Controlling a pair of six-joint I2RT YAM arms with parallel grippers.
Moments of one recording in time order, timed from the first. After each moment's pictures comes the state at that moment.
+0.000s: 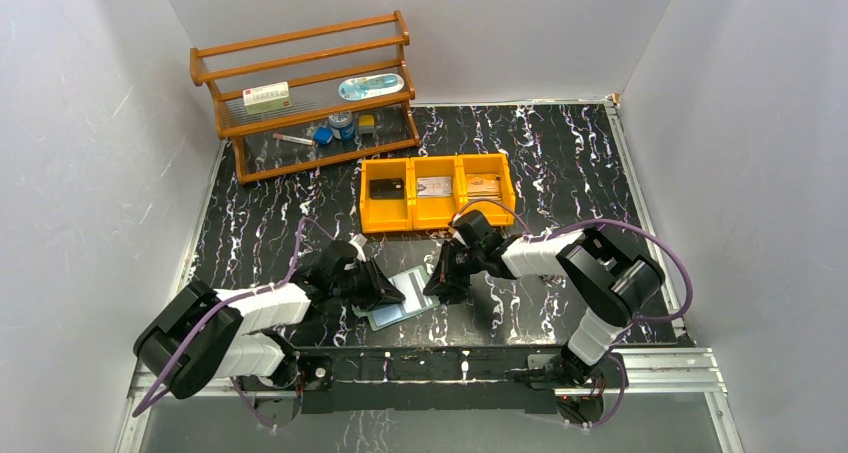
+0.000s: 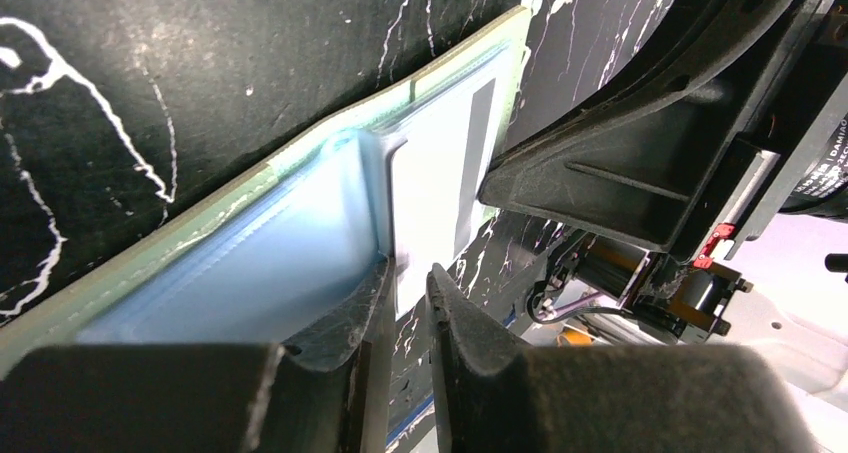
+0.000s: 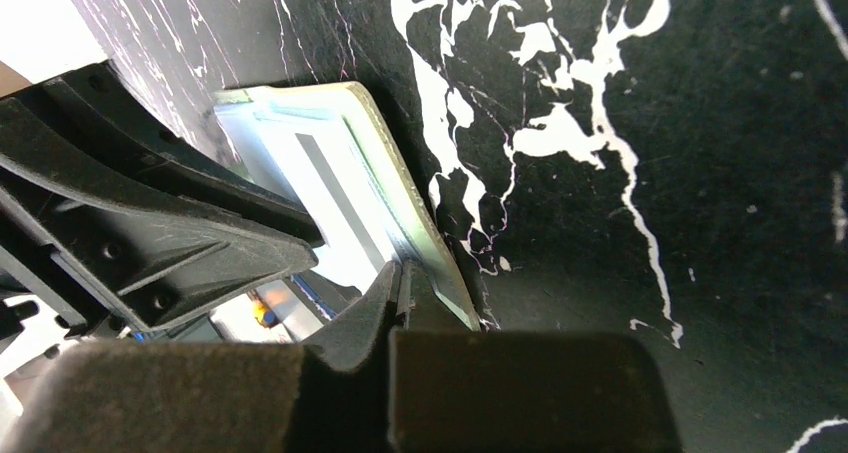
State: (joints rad) left arm -0.67 1.25 0.28 0.21 0.37 -1.15; right arm 0.78 1.68 0.67 0.09 -0.51 1.00
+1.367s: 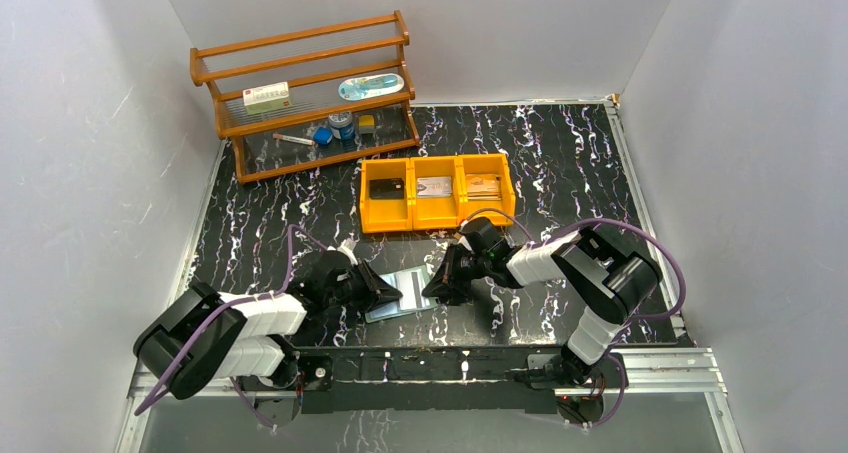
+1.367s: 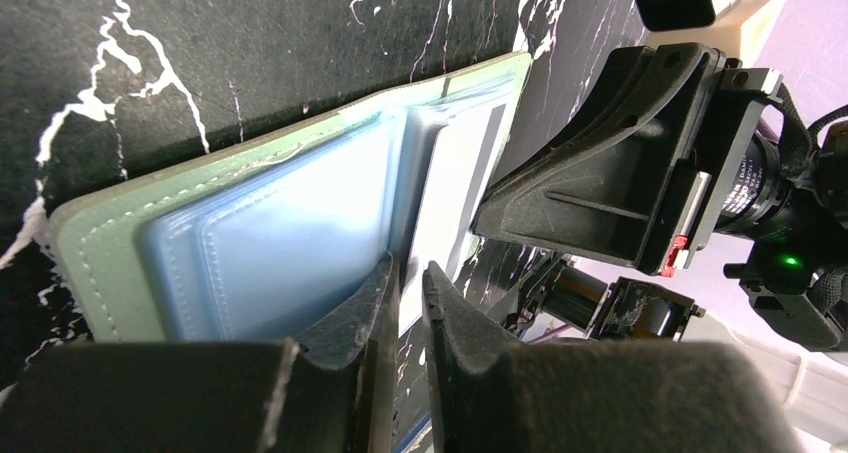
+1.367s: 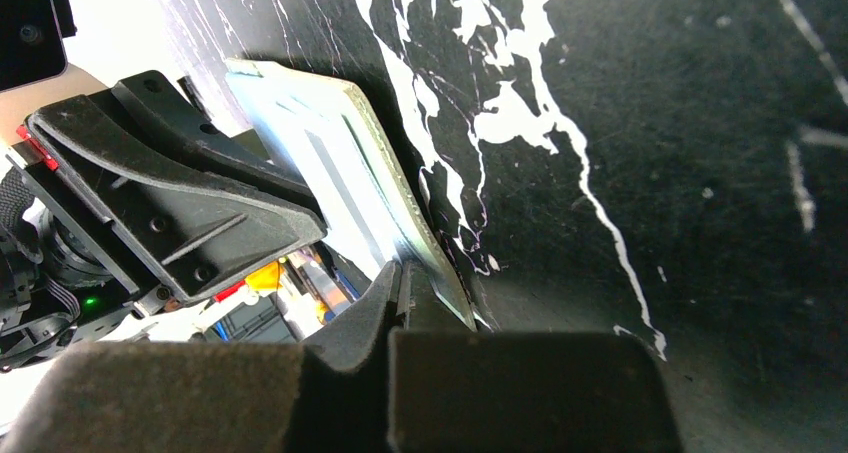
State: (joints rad) left arm -0.67 1.25 0.15 0.46 0.30 -1.26; right arm 0.76 1.69 0.56 0.32 -0.58 1.16
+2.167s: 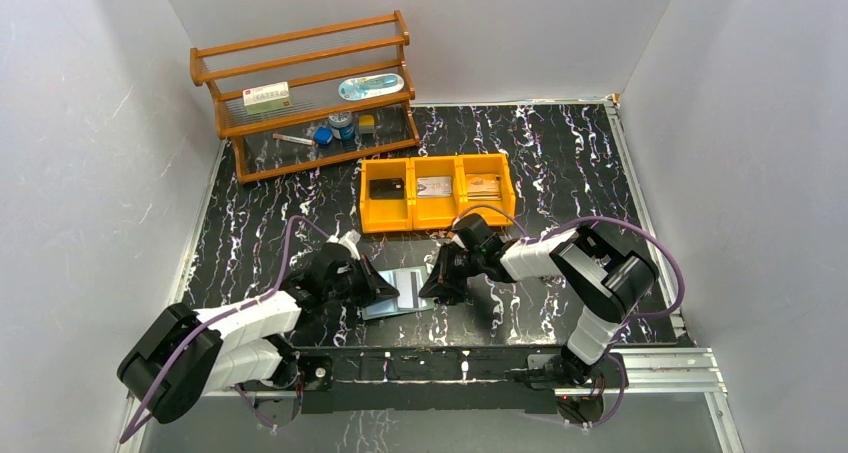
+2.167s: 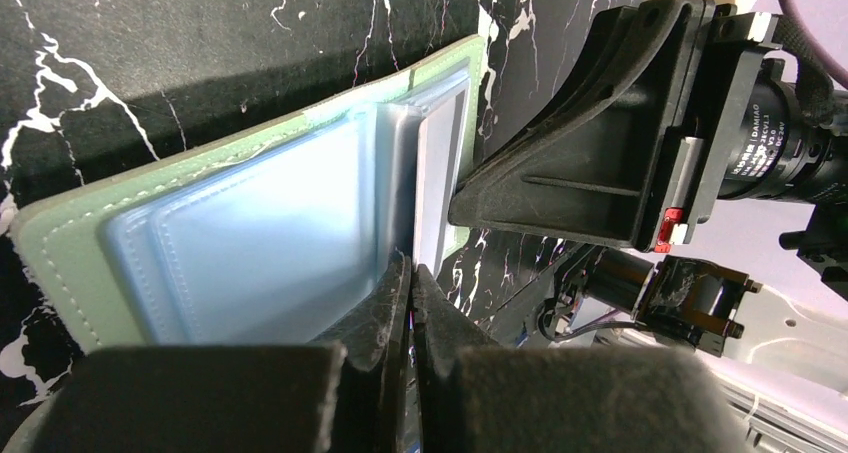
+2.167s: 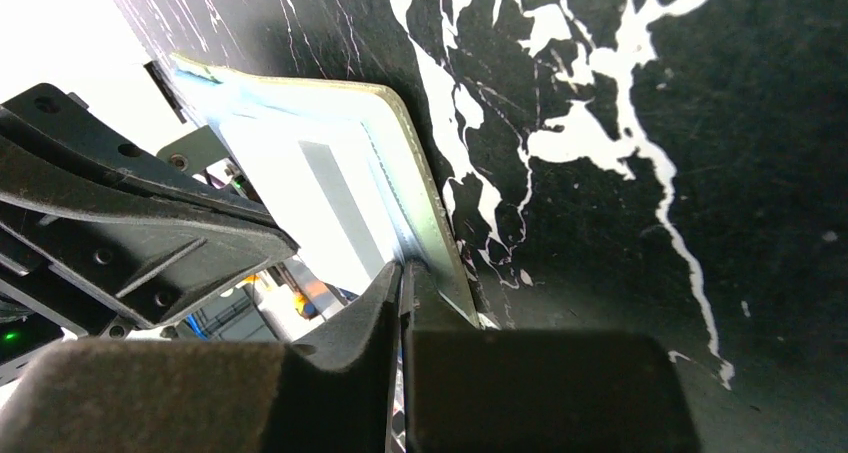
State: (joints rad) left arm -0.66 1.12 0.24 0.20 0.29 -1.09; right arm 0.78 1.71 0.64 0.20 -0.56 1.10
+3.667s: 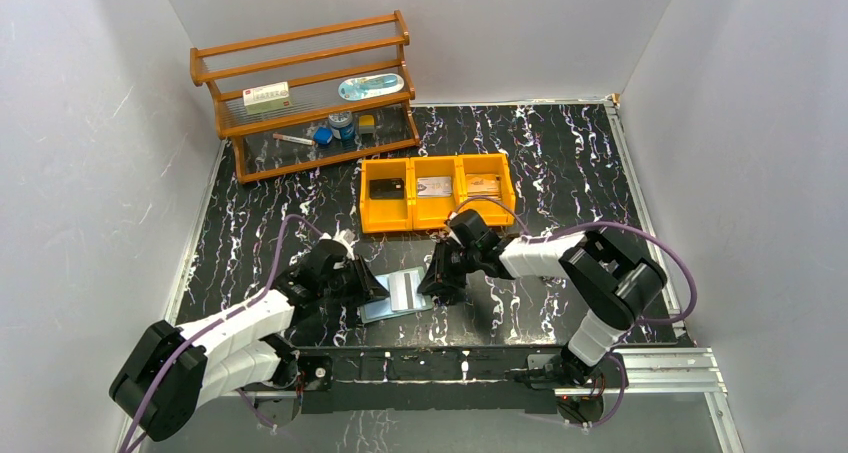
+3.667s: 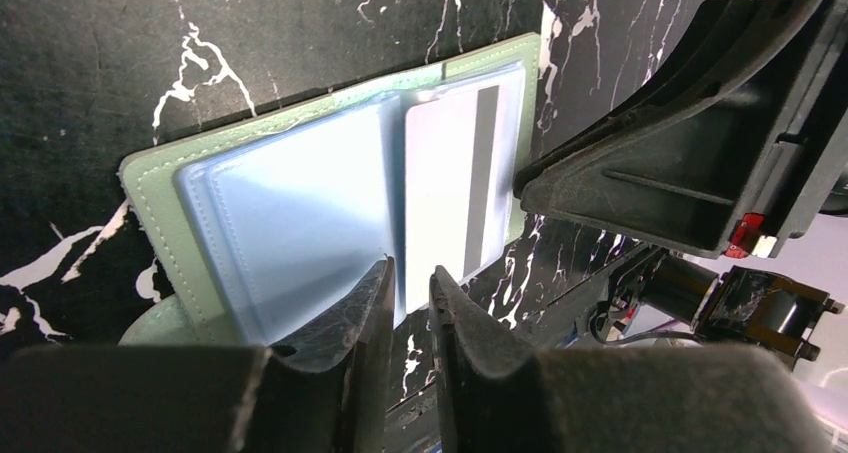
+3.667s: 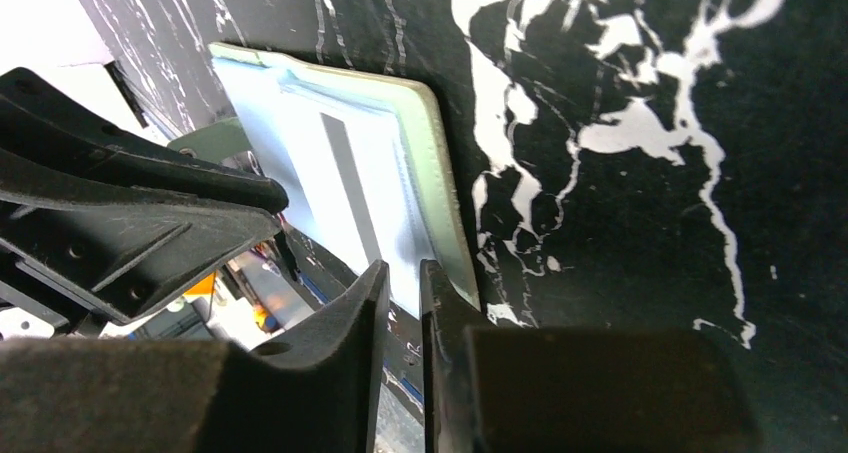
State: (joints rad) left arm -0.62 1.02 0.30 -0.08 0.25 -0.96; right arm 0.80 1.66 0.69 0.09 -0.49 1.03
